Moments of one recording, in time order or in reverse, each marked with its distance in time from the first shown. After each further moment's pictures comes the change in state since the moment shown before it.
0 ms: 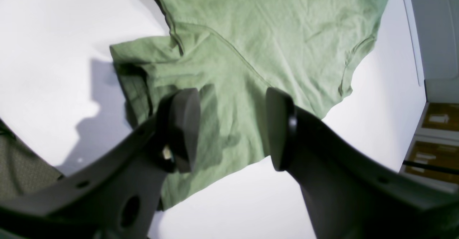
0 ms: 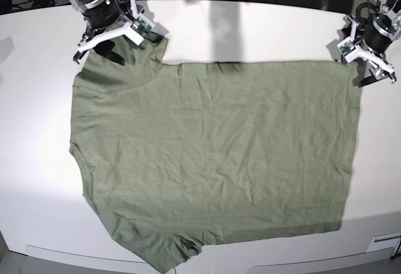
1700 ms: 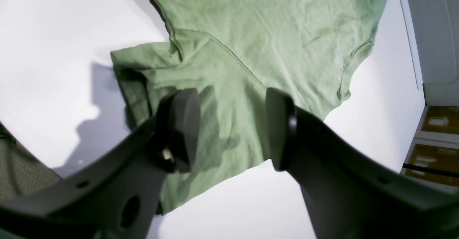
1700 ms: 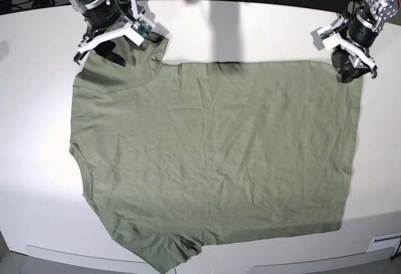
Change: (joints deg) left arm -2.8 0.0 12.0 -3.9 12.9 12.5 2.0; right arm 0.2 0.0 0.0 0.0 0.1 0.0 0.6
